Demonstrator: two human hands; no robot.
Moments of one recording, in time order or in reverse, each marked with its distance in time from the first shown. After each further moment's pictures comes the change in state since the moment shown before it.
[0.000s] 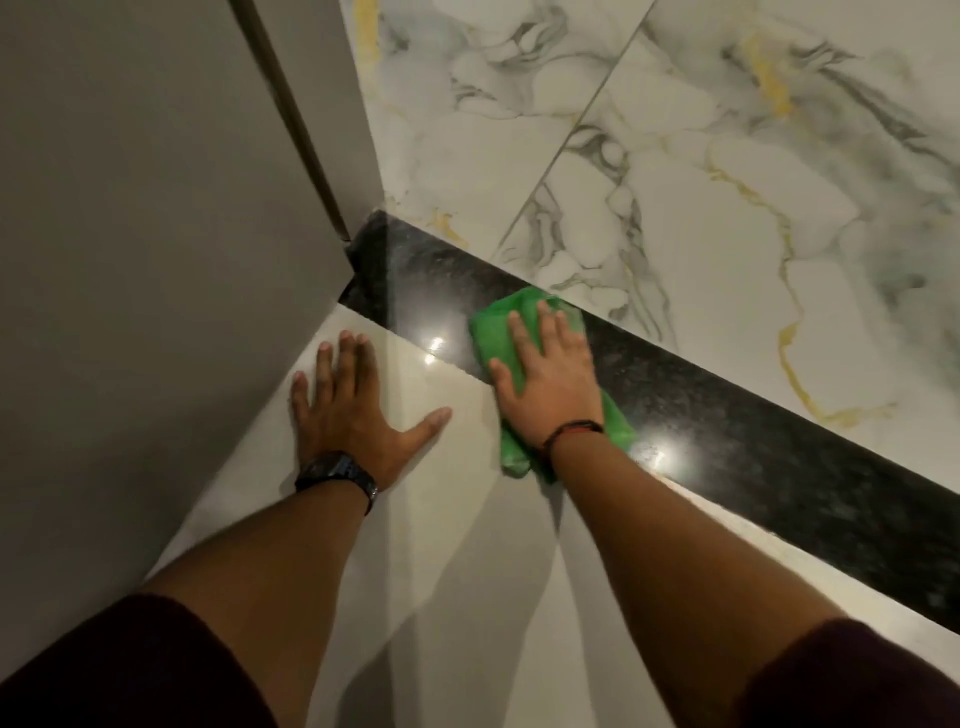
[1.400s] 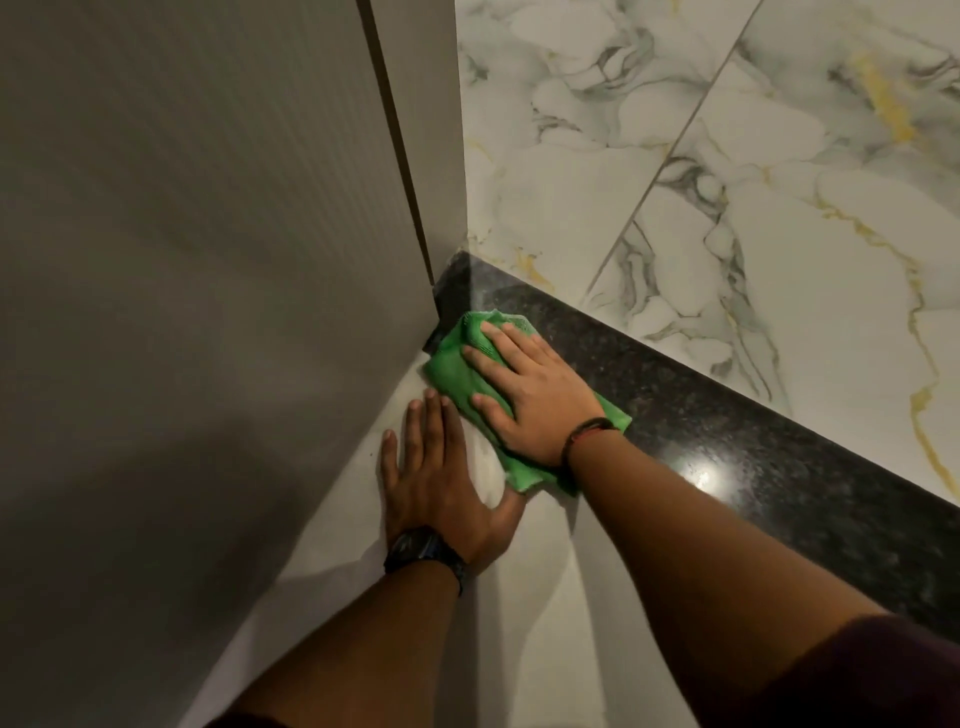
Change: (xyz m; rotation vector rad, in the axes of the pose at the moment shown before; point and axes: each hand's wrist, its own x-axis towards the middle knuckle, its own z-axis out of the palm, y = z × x) left_hand -0.008 0.002 -0.011 -0.087 -0.067 0.009; right_hand 0.066 -0.077 0.013 0.019 -0.172 -0.477
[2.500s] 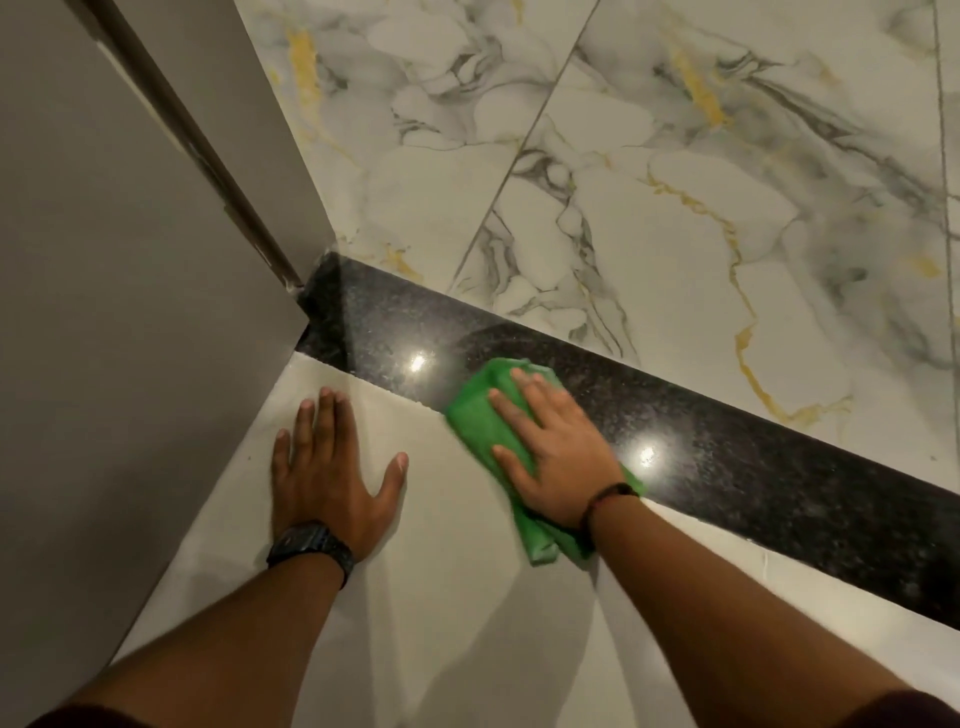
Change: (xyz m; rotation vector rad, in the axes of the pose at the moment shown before) left_hand -0.003 0.003 0.004 0.093 0.021 0.095; right_hand -0.152 0.054 -0.005 -0.002 0.064 0.277
